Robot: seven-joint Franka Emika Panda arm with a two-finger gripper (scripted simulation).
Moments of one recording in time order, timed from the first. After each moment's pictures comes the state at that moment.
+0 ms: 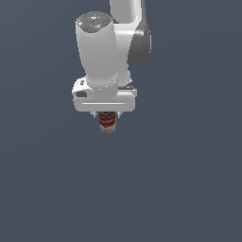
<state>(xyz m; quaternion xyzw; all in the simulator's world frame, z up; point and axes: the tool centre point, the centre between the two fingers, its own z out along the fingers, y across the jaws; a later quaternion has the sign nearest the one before) -0.004 -0.053 0.255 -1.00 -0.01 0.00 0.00</state>
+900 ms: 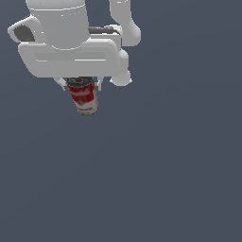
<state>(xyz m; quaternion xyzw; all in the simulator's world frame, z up) 0.029 -0.103 0.406 -1.00 -0.01 0.00 0.00</state>
